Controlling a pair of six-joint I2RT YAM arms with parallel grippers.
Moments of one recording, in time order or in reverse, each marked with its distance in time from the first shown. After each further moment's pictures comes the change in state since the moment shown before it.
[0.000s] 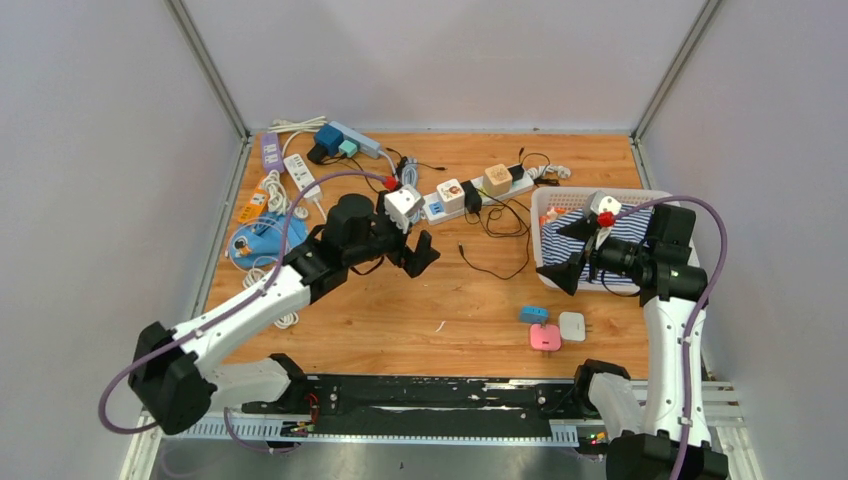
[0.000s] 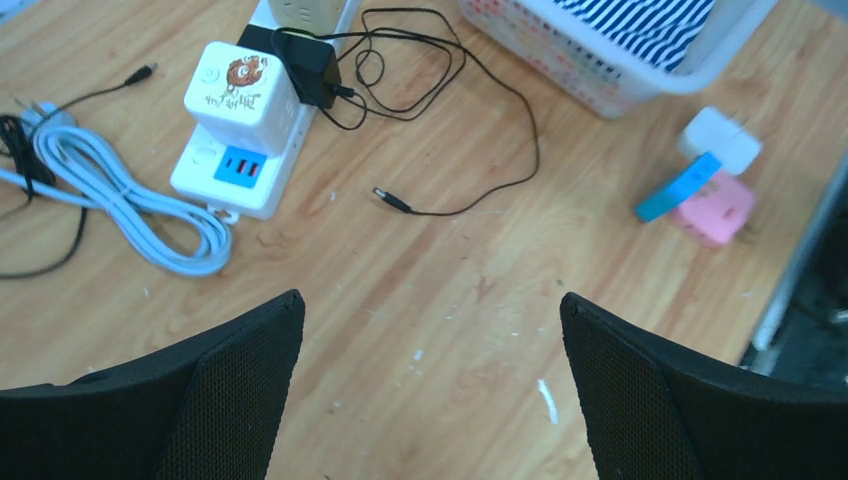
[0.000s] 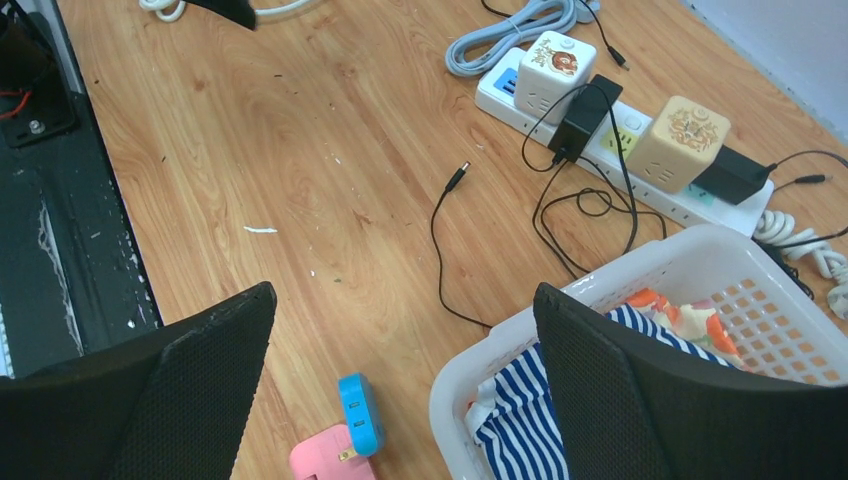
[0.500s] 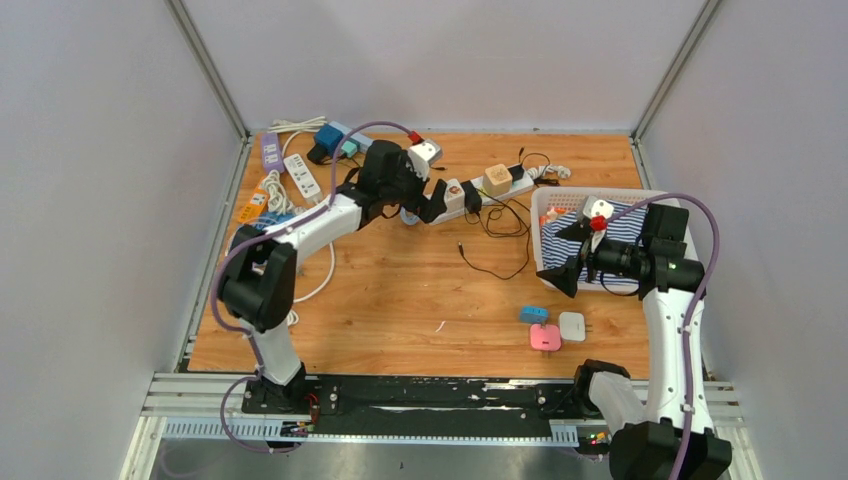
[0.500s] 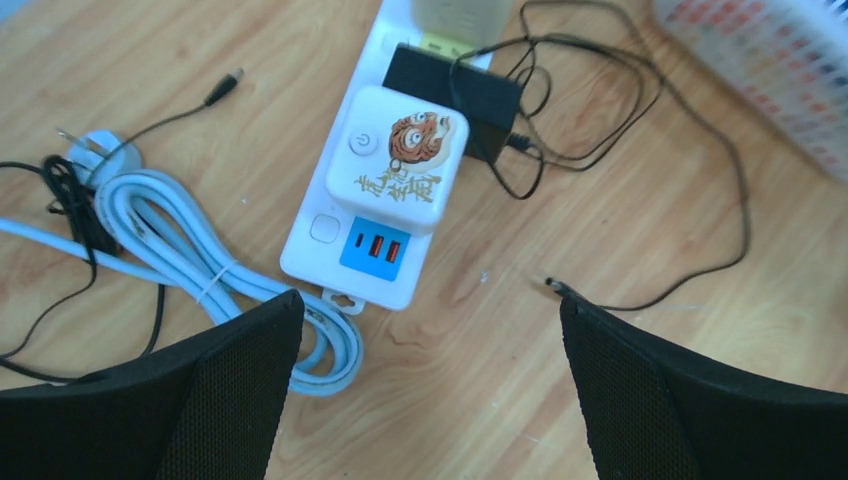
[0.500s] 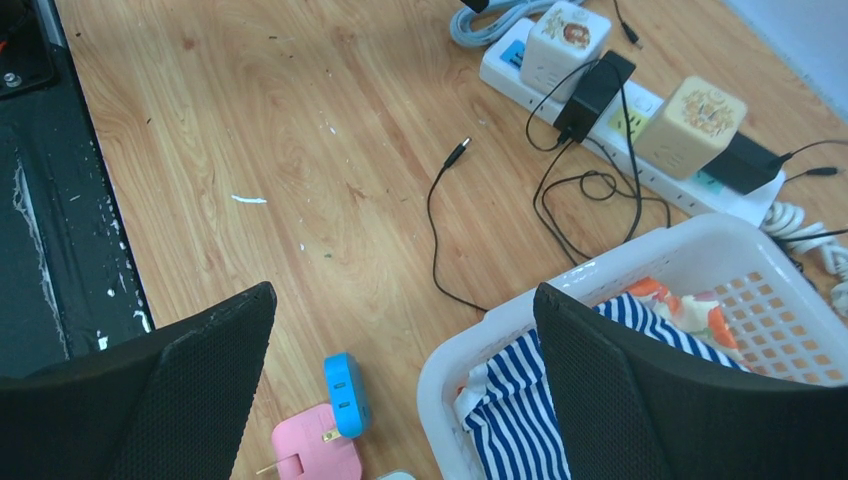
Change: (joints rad) left arm 0.203 0.674 0.435 0.058 0.120 0.174; right arm 0.016 0.048 -0.001 -0.078 0.026 -0.166
